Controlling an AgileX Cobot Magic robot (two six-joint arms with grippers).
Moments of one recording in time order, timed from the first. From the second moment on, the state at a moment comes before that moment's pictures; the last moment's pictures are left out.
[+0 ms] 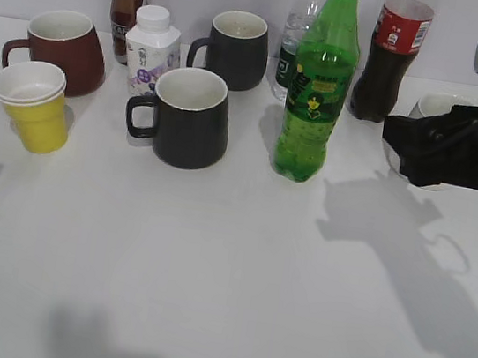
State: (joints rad) left arm -0.23 1.14 -0.12 -0.12 -0.68 0.04; right arm 0.45 1.28 -0.53 0.27 -0.30 -0.27
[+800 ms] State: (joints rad) left arm -0.23 1.92 -0.39 0.01 -1.21 0.04; right arm 0.45 1.30 -0.53 0.27 -0.42 -0.22
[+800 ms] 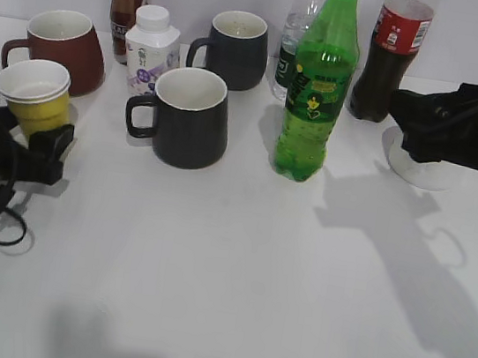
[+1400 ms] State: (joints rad) left arm -0.23 2.05 -0.57 0.00 -1.21 0.04; right arm 0.45 1.30 -0.53 0.25 -0.42 -0.21
